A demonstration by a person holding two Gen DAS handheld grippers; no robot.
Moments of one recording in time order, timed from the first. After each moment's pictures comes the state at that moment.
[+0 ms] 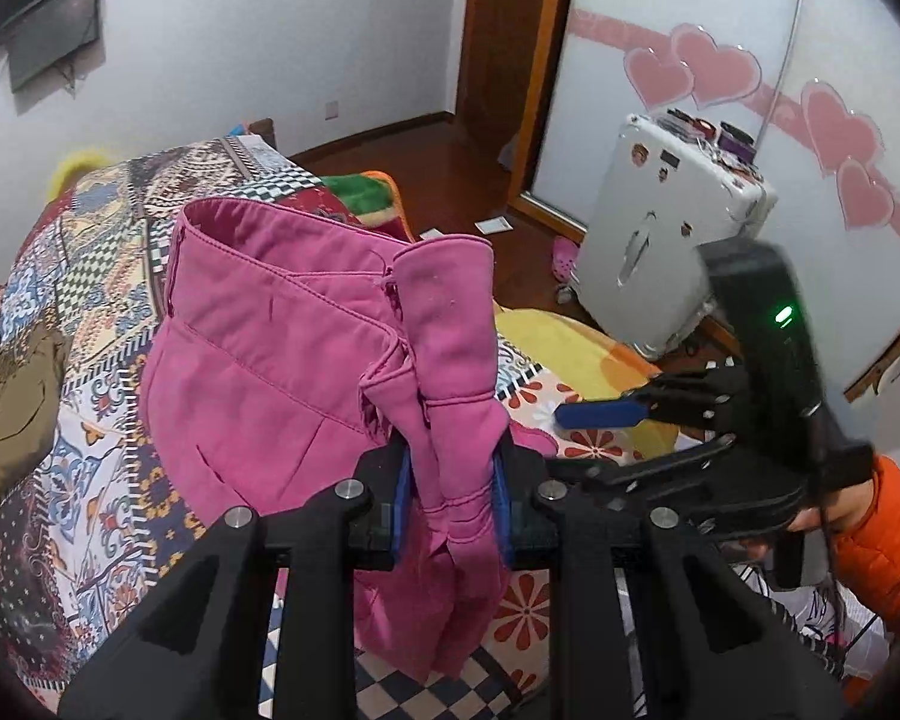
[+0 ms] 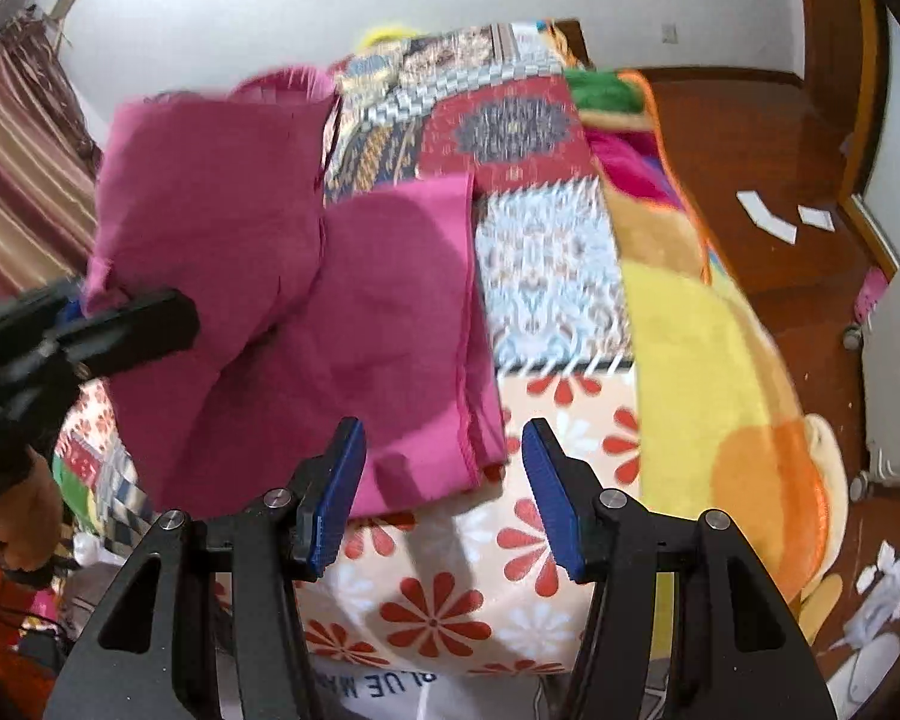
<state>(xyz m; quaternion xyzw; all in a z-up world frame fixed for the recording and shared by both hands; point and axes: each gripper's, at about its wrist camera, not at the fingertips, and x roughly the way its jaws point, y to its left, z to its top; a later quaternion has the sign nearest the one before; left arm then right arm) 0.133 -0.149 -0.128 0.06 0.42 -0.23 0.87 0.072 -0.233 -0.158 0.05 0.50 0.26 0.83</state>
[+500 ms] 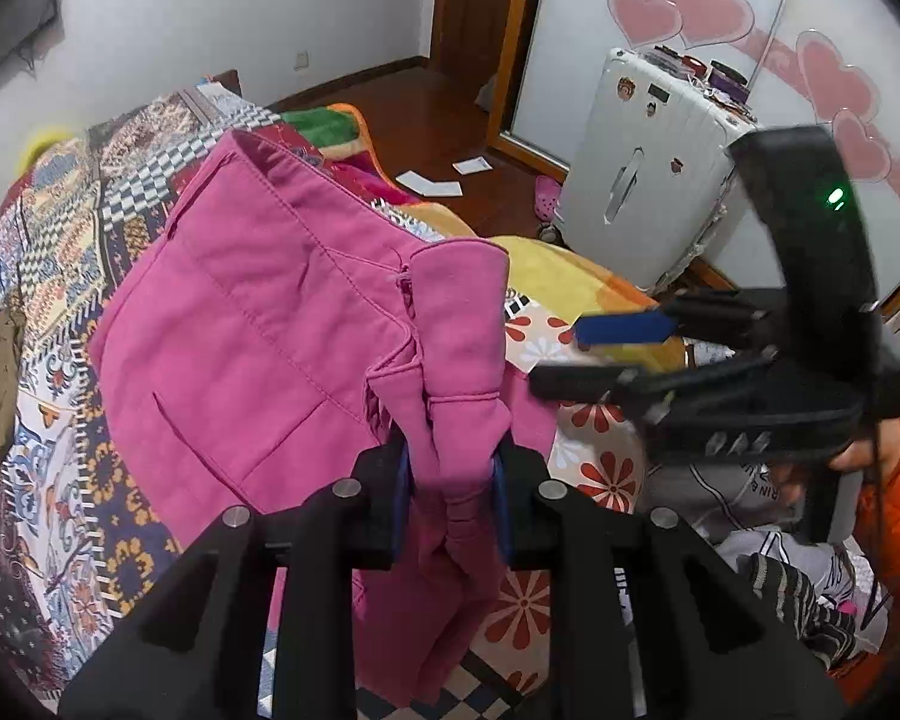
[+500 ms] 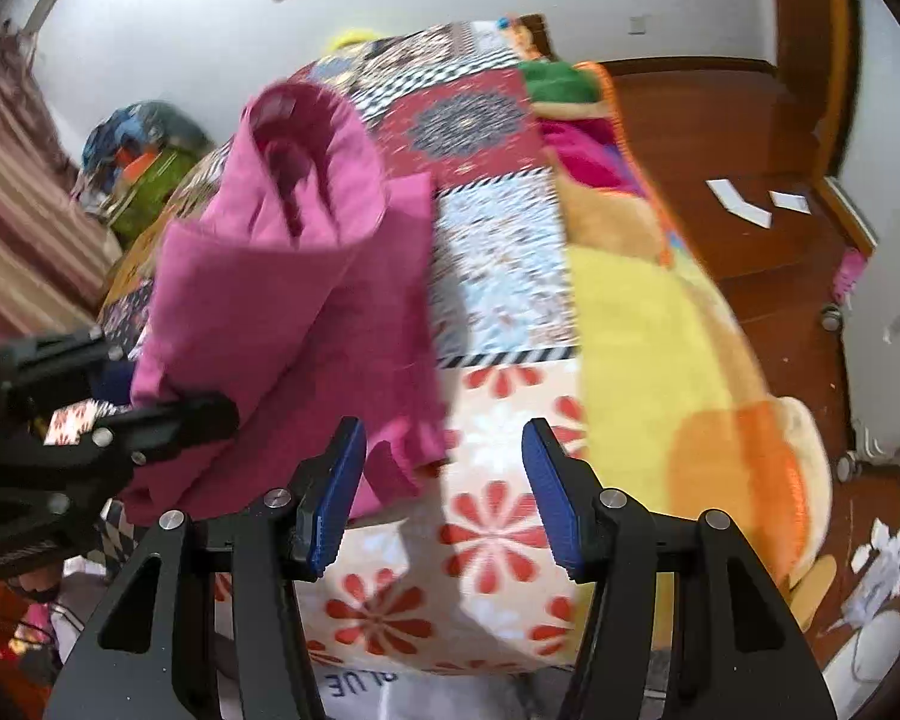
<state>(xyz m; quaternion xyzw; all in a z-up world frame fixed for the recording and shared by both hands) 0.142 -0.167 -0.168 0.08 0.48 -0.25 0.84 0.071 -0.269 -0.148 0.07 0.49 0.21 0.84</state>
